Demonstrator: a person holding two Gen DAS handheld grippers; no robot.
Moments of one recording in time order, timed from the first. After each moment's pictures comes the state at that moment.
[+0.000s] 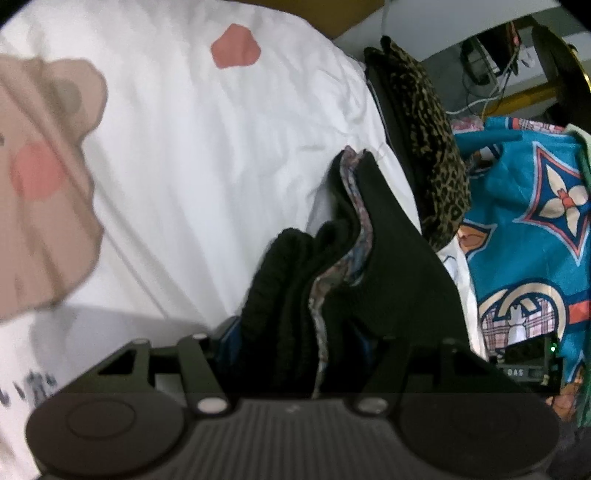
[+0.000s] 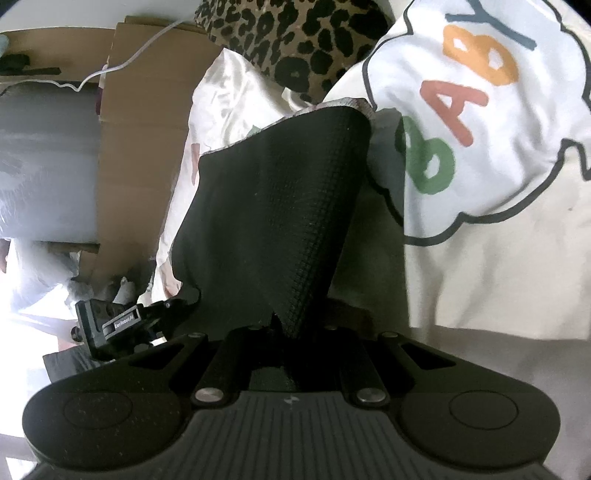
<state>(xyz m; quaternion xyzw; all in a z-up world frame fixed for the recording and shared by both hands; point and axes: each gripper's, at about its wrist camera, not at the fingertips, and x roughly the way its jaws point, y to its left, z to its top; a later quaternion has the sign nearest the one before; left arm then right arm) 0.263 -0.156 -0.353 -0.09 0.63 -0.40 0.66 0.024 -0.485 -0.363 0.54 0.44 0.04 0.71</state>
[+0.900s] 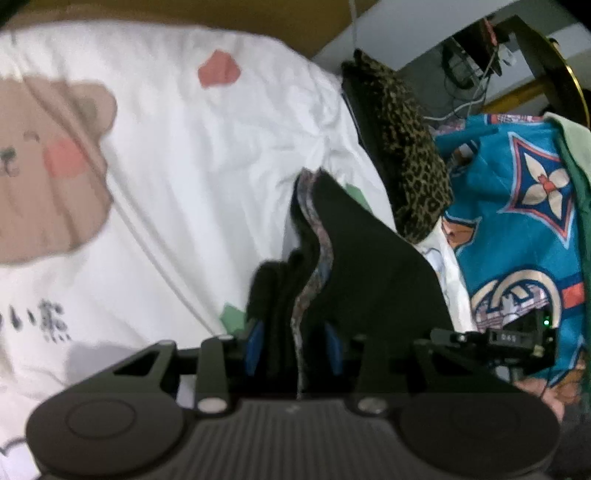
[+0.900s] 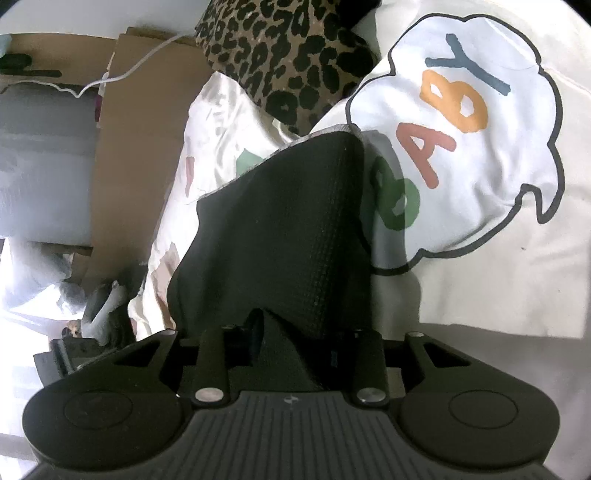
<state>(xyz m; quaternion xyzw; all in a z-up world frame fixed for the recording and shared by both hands) 0.218 -0.145 -0.313 -0.08 0.59 -0.39 0.70 0.008 -0.509 -0.355 0.52 0.44 0.02 0.73</state>
